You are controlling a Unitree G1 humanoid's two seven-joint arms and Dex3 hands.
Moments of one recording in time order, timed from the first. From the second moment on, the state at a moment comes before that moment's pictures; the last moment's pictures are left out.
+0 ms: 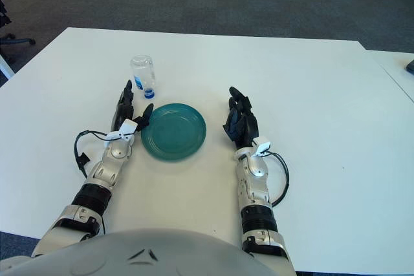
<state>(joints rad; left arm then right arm) -0.18 0.01 -0.09 0.50 0.35 0.01 0.35 -0.04 0.06 -0.13 0.42 0.18 -0.36 0.16</state>
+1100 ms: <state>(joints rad) -0.28 -0.06 0.01 0.71 0.19 -0.22 0.39 -0.15 0.01 -0.15 0.57 0.18 -0.41 0.18</state>
